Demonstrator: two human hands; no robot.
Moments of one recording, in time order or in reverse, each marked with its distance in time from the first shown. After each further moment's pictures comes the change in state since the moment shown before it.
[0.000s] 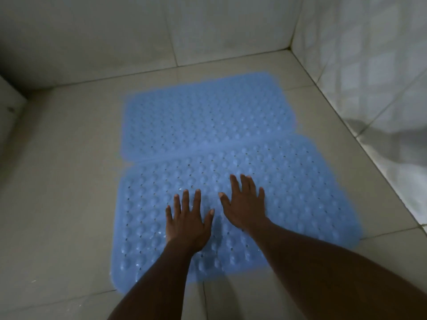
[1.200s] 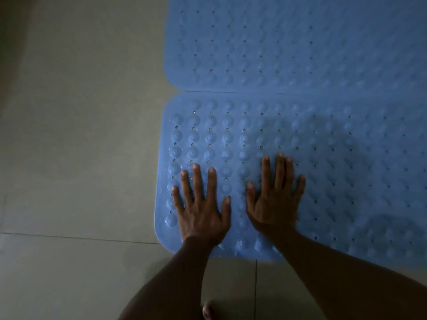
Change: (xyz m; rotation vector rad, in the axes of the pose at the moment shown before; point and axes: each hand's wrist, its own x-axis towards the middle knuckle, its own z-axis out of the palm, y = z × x) left_hand -0.004 -0.114 0.078 -0.123 0.141 -0.186; right_hand -0.018 -0.073 0.102 -0.291 0.129 -0.109
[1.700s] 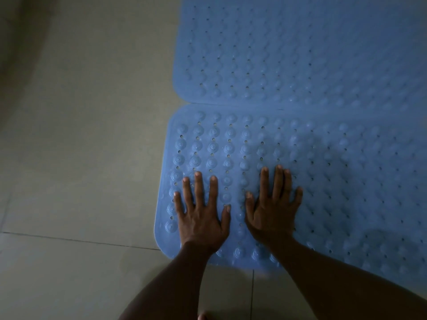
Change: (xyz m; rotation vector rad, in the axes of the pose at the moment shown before) left_hand 0.003 -0.002 0.003 0.006 0.013 0.015; right_hand 0.003 0.000 0.003 -0.029 -0.003 -0.024
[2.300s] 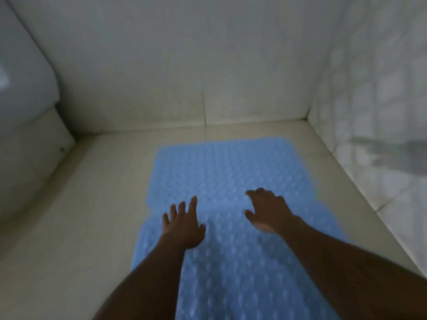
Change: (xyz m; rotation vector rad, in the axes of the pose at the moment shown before) left_hand 0.073 0.115 -0.200 0.070 -0.132 0.078; right_hand 0.117 0.126 -0.210 0.054 -0.162 -0.153
